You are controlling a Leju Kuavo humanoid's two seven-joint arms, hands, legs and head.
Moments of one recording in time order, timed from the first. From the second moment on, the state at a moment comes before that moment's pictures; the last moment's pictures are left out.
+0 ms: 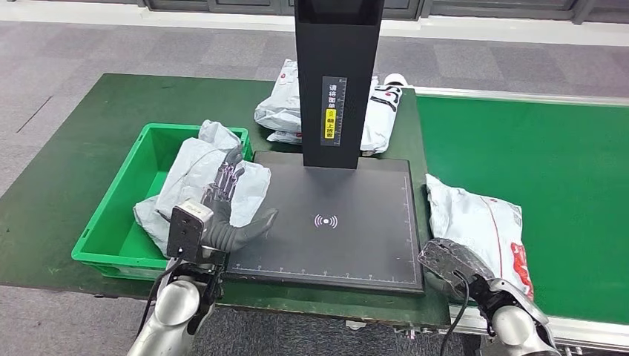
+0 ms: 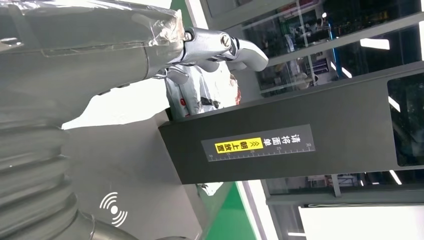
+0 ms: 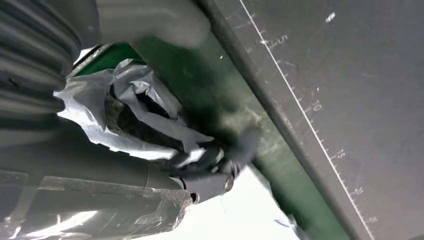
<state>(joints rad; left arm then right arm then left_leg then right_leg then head) -0.16 -0.08 -0.42 -1.55 -0.03 0.25 -0.26 -0.08 -0.29 0.11 -1.32 0.48 0.33 0.04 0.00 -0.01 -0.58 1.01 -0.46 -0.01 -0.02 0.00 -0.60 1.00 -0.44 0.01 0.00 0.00</state>
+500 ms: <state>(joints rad) -0.13 -0.06 -0.42 -1.57 -0.03 0.27 -0.26 -0.08 -0.28 0.11 -1.34 0.55 0.23 0.13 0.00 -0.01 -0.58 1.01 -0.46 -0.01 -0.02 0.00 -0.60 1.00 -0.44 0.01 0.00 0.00</state>
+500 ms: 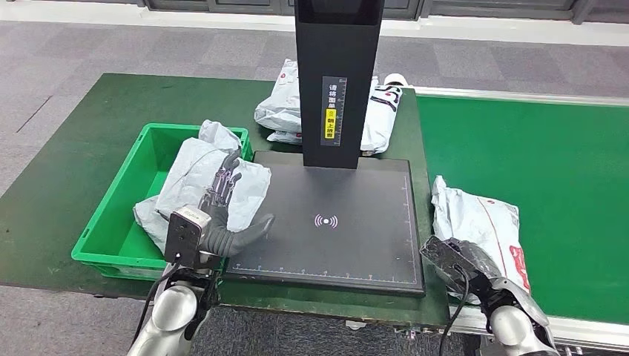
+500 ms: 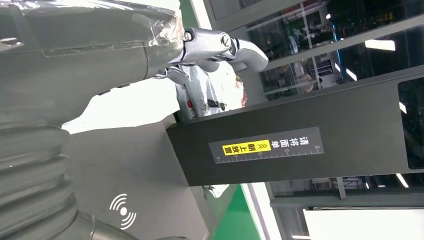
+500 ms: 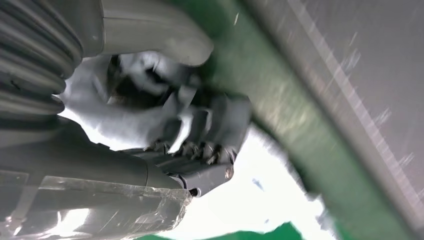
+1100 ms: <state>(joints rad) -0.10 -0.06 -0.42 -1.60 -0.05 0.28 -0.26 -0.05 -0.29 0.04 -1.44 0.77 0.12 0.28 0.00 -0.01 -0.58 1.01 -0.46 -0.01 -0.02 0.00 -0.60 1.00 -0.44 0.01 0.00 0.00</state>
